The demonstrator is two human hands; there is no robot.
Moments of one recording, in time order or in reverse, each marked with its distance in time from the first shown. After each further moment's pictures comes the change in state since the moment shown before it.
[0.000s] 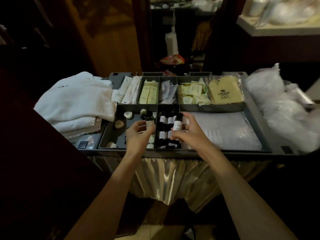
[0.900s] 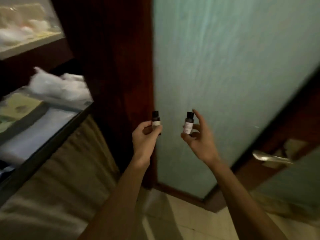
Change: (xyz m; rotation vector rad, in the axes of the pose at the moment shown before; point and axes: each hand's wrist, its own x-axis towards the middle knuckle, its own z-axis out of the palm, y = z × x) left_hand -0.434 -0.001 0.103 0.027 -1.257 0.061; right_hand -0.560 0.120 0.011 -0.051 1.518 0.006
